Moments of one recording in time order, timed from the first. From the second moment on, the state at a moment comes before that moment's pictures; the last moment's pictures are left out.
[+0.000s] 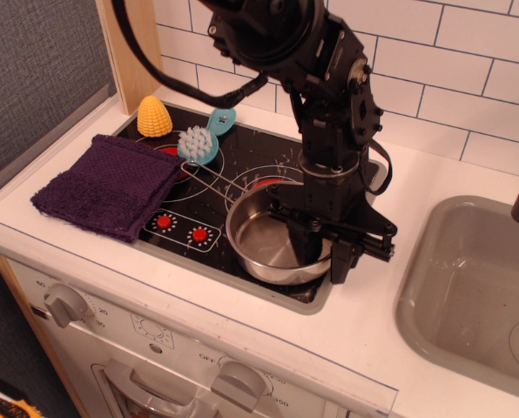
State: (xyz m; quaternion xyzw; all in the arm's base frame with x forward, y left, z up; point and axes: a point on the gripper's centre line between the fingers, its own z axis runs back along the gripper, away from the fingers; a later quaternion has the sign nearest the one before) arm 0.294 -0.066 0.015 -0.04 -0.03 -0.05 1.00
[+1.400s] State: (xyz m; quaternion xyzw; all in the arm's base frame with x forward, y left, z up) arm 0.389 -0.087 0.033 -0.01 -0.02 -0.22 0.97
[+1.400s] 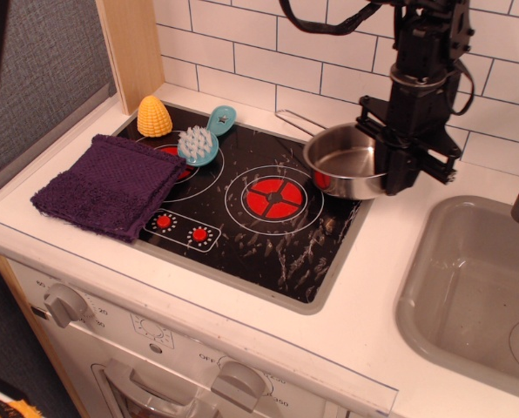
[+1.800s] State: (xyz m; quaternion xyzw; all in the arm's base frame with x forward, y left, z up) arm 0.380 -0.078 0.017 -0.02 0.01 -0.17 0.99
